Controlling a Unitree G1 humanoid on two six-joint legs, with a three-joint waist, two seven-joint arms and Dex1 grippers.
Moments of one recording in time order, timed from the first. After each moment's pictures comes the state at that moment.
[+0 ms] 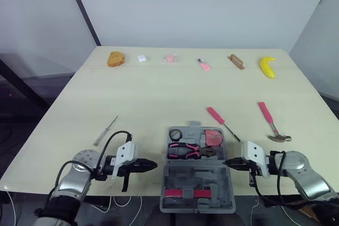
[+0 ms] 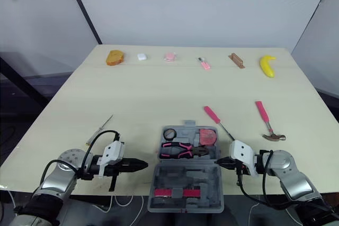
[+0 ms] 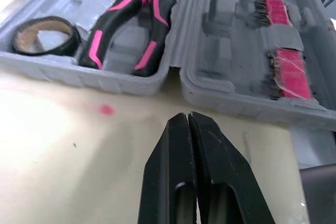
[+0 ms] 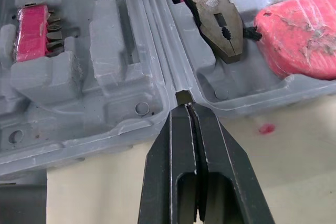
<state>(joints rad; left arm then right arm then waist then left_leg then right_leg) -0.14 0.70 -0.09 0.31 -0.25 -0.19 -1.40 -0.10 -0.65 0.22 0.03 0.14 0.04 1.11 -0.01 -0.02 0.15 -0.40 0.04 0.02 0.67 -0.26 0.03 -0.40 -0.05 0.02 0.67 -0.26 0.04</state>
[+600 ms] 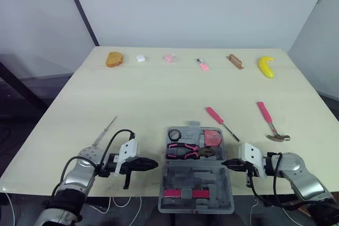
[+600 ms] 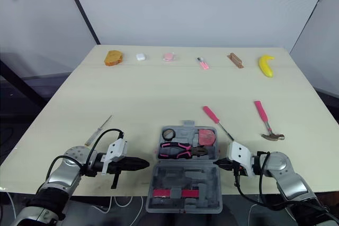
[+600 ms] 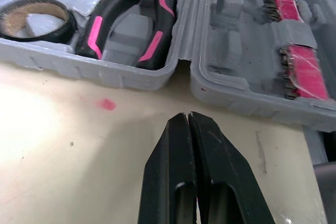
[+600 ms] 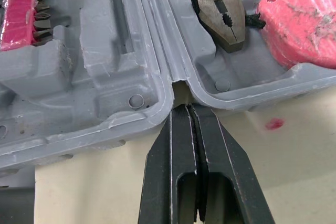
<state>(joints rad) -0.21 0.67 -0.13 0.42 -0.22 -0.18 -1.42 -0.11 -0.61 0.23 0.09 0.10 0.01 1.10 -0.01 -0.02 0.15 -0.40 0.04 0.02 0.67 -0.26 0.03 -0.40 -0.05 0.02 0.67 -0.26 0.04</state>
